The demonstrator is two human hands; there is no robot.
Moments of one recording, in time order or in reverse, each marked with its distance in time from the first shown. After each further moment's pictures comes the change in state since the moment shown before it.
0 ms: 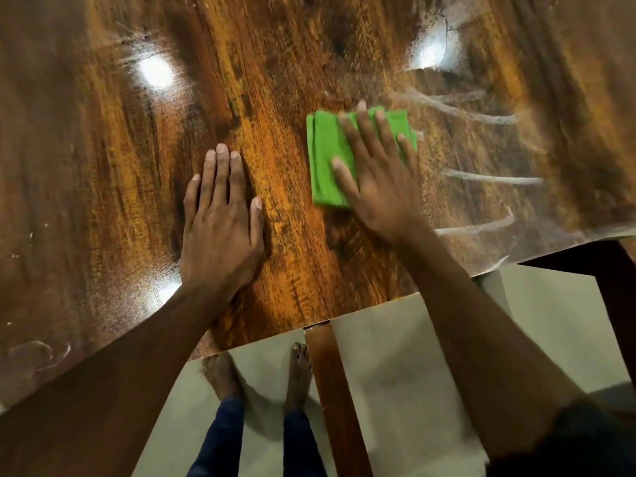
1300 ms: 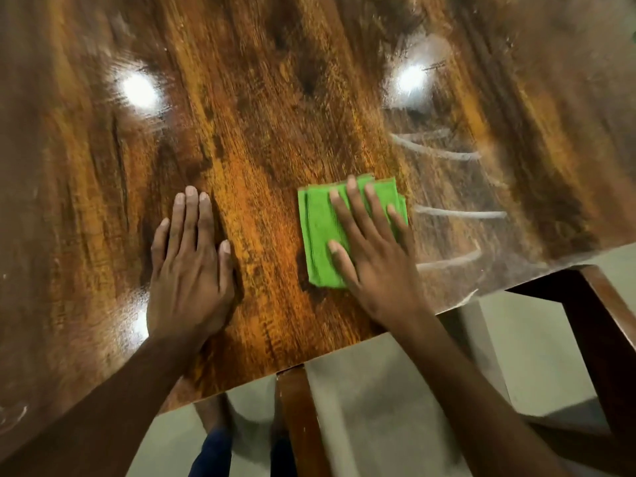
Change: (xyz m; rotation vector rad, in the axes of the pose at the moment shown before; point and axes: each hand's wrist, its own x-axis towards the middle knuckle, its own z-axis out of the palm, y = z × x) left_hand 0.000 0.000 0.000 -0.040 -0.003 -0.001; right_hand -0.060 0.014 -0.015 -0.078 -0.051 -0.035
